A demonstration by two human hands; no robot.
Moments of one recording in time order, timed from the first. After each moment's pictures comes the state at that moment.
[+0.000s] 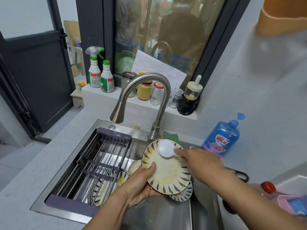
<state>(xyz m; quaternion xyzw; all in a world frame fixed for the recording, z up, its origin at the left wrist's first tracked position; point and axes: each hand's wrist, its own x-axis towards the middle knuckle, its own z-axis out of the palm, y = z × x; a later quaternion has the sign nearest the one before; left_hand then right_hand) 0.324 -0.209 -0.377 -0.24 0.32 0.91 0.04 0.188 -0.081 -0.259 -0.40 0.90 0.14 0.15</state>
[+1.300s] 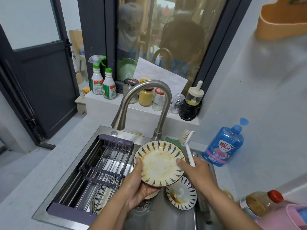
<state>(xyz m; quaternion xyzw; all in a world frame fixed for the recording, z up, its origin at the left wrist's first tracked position) 0.313 -0.225 -0.377 -0.31 0.23 0.92 -0.06 0.182 -0.074 -0.319 -0.12 0.86 -0.45 0.21</state>
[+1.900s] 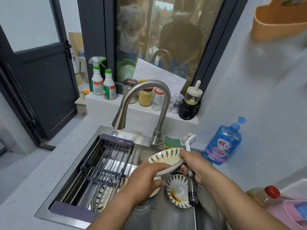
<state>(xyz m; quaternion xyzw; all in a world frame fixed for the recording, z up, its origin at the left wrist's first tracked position) 0.316 -0.223 -0.368 -0.11 0.91 0.37 -0.11 0.167 -0.106 -0.301 0.05 0.79 -0.49 0.37</state>
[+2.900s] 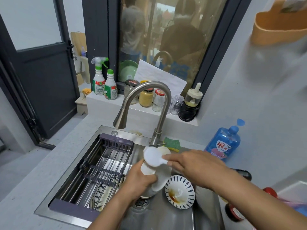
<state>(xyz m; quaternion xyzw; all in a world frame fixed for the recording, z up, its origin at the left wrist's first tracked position) 0.328 -0.218 -0.373 -0.26 0.64 0.70 -0.16 0.207 -0.086 -0.223 -0.51 0.84 0.10 0.14</state>
